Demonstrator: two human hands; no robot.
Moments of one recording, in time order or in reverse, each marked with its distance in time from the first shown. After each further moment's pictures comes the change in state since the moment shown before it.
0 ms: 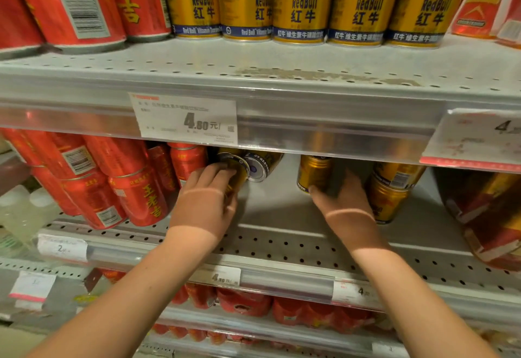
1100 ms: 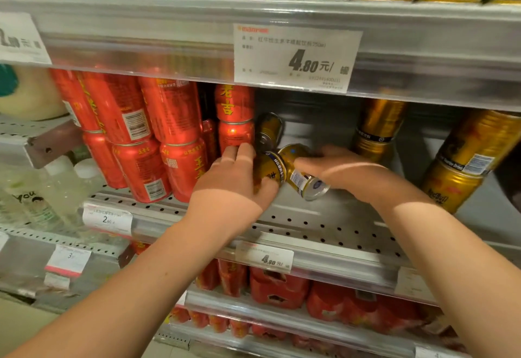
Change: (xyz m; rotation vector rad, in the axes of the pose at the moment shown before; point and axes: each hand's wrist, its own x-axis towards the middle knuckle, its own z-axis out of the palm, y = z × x) left_hand -0.016 -0.032 -0.022 -0.048 -0.043 -0.128; right_hand 0.023 -0.081 0.065 -0.263 -0.485 -0.082
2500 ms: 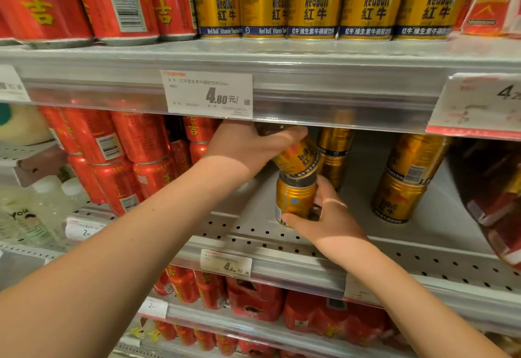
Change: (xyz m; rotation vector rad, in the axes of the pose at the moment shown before) left_hand 0.041 0.101 -0.045 -0.760 -0.004 0.069; right_hand -0.065 0.083 0.019 0.308 0.222 -0.235
